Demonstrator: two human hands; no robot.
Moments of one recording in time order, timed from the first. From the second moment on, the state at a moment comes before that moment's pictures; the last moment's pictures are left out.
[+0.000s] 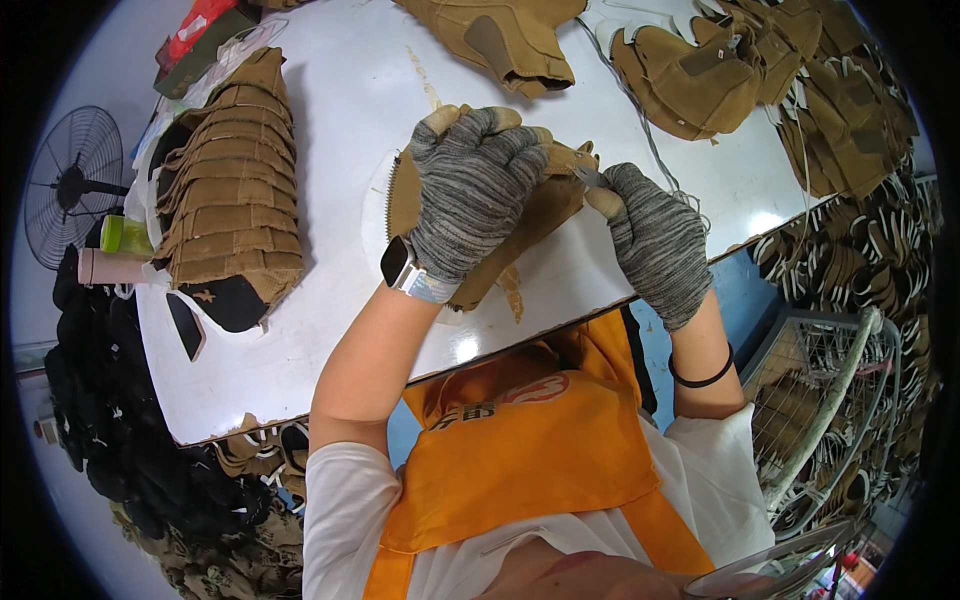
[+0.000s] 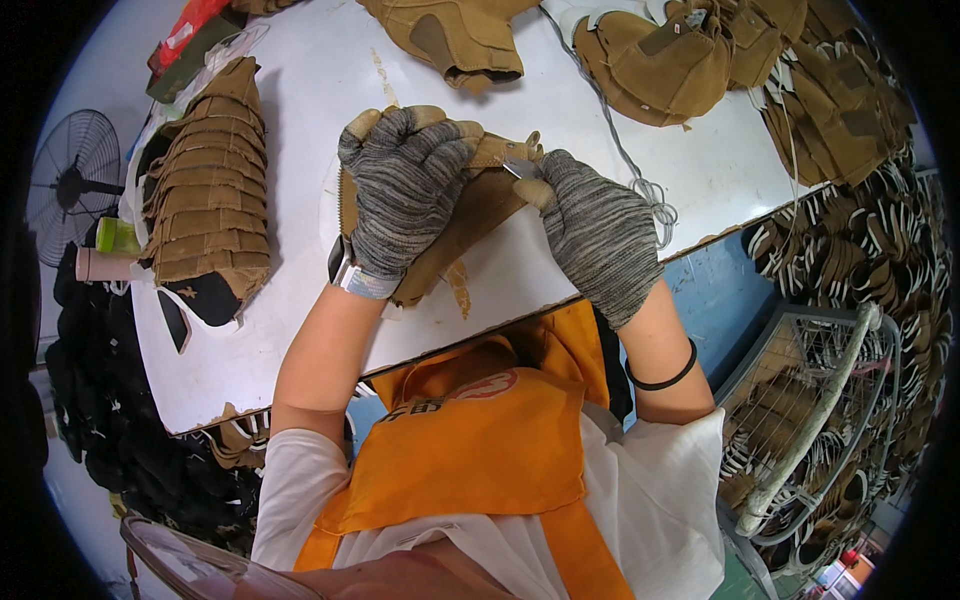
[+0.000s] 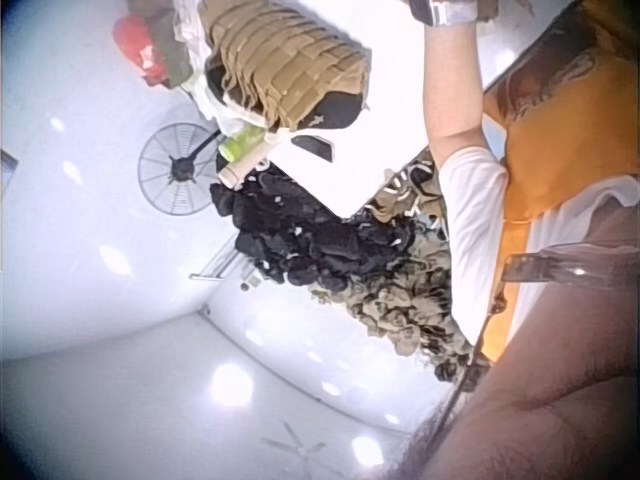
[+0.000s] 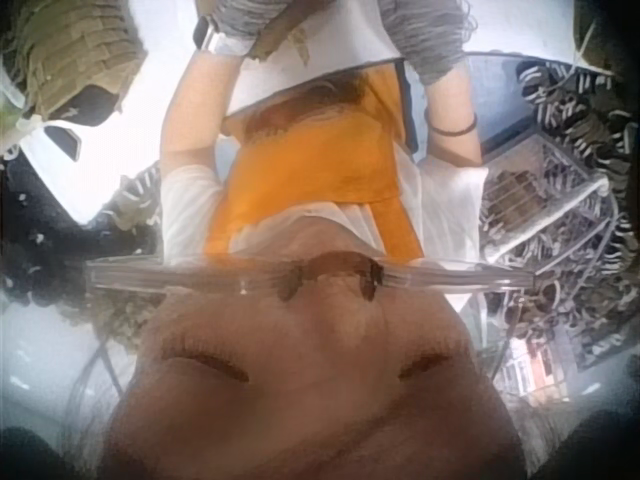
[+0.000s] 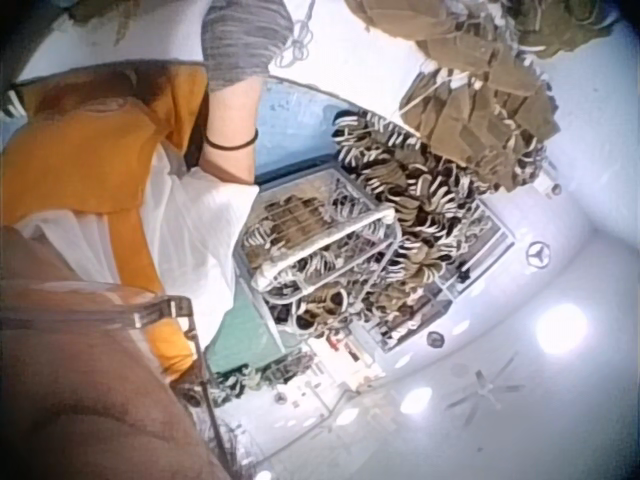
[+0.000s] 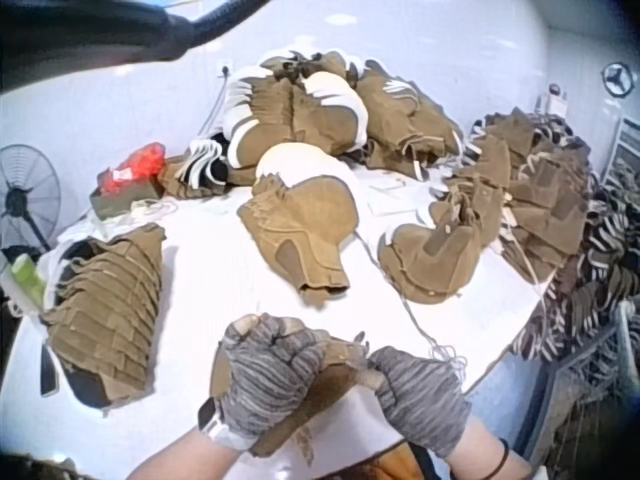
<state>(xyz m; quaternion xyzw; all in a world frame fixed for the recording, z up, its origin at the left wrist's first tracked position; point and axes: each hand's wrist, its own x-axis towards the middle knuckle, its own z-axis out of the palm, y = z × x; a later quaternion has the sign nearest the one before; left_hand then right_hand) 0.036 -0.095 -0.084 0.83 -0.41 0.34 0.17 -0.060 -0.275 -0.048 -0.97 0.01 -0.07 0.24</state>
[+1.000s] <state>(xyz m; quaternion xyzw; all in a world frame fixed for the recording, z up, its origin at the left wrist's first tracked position) 0.032 -0.095 -0.078 0.85 -0.40 0.30 0.15 -0.051 -0.281 -0.080 -0.86 0.04 -0.23 0.46</state>
